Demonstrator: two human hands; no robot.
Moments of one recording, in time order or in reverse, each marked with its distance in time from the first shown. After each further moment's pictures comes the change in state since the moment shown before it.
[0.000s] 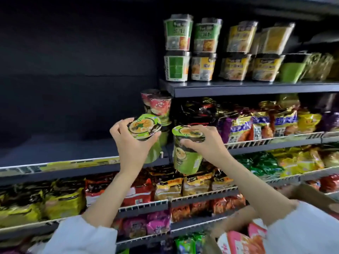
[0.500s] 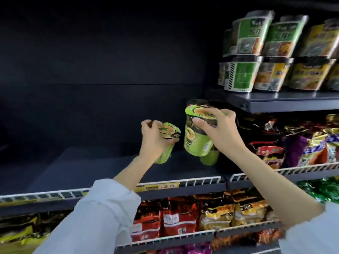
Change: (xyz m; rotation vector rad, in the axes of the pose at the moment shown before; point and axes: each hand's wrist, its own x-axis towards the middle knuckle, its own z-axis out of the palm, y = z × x) left_hand 0.179 -0.163 -0.013 0.218 -0.295 0.022; right_hand 0.132 -0.113 0.130 0.050 0.185 -0.079
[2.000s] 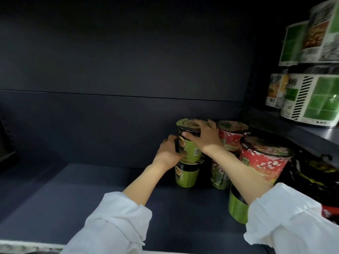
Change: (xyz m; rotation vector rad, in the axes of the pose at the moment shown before) left_hand 0.129 -0.059 0.056 0.015 -0.250 -0.241; right_hand 0.195 0.052 0.148 -0.204 -0.262 0.013
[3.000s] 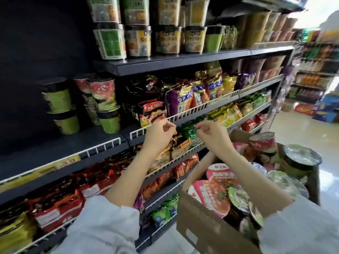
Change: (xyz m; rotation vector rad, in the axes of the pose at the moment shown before) left_hand -0.383 0.223 0.143 -0.246 -0.452 0.381; right_hand -0.493 0.139 -0.231 -0.053 0.358 0.450
